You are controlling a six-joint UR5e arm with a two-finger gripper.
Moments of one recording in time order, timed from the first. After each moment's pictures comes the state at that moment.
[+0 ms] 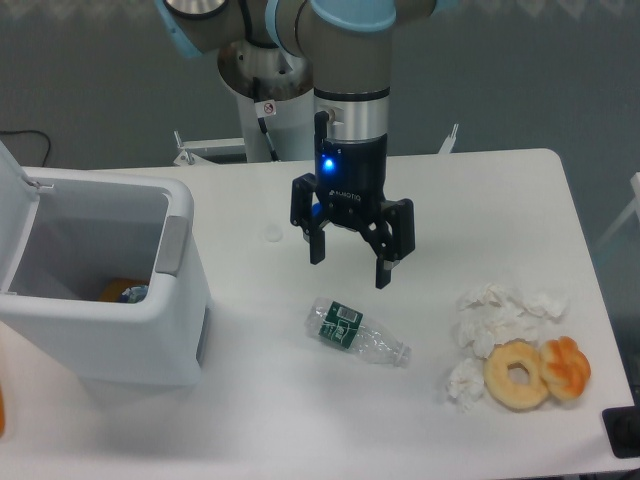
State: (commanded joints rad) arm 2.49 -1.69 -1.65 -0.80 1.32 1.08
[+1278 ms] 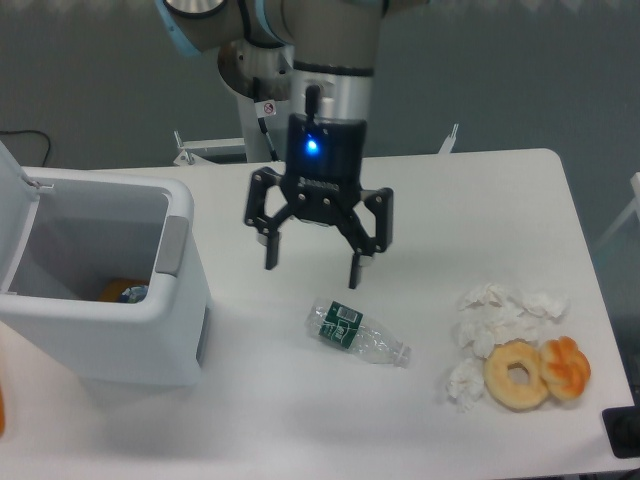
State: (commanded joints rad) arm 2.37 -1.67 -1.49 -0.79 1.18 0.35
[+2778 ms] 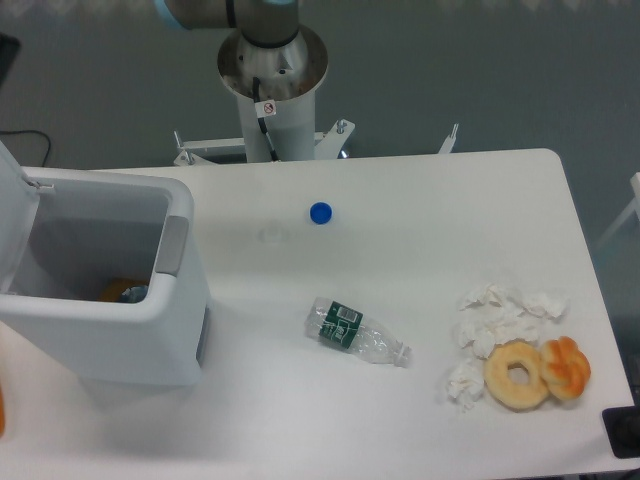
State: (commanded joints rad) arm 1.95 -1.57 -1.48 -0.79 0.87 0.04
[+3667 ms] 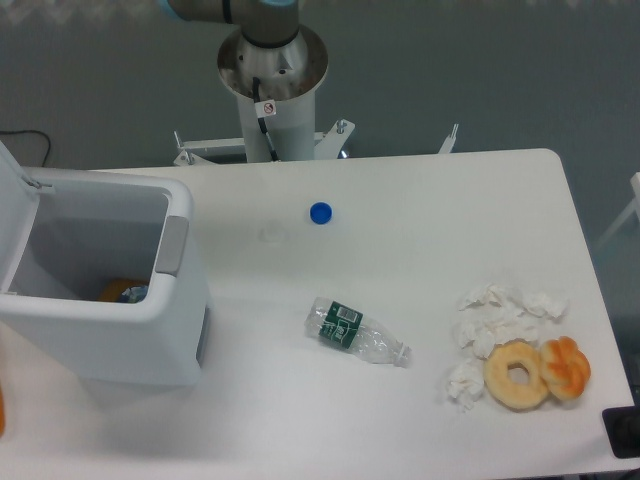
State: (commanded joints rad) arm 1.88 -1.61 -1.53 -0.79 0.87 0.04
